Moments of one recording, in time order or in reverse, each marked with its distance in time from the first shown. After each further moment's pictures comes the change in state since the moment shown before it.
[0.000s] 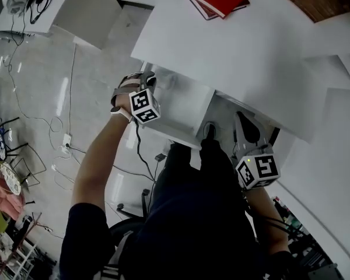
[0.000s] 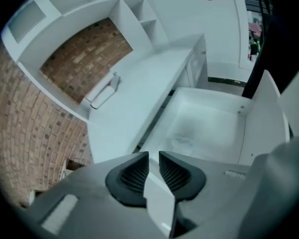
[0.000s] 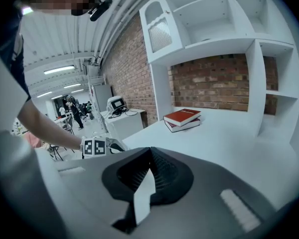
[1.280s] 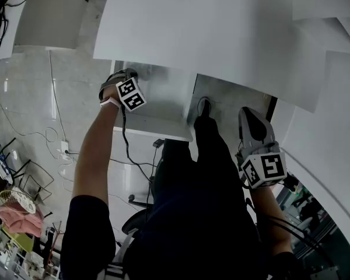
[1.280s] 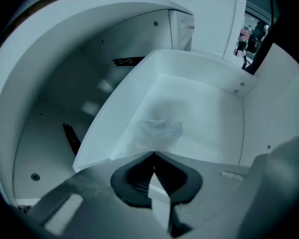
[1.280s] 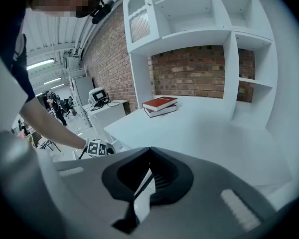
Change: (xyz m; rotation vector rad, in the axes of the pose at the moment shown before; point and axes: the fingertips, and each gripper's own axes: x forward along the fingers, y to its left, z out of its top) left arm 0.104 -0.089 -0.041 0.072 0.161 -0.321; right arm -0.037 -0.053 -0.050 0.076 0.124 -0.183
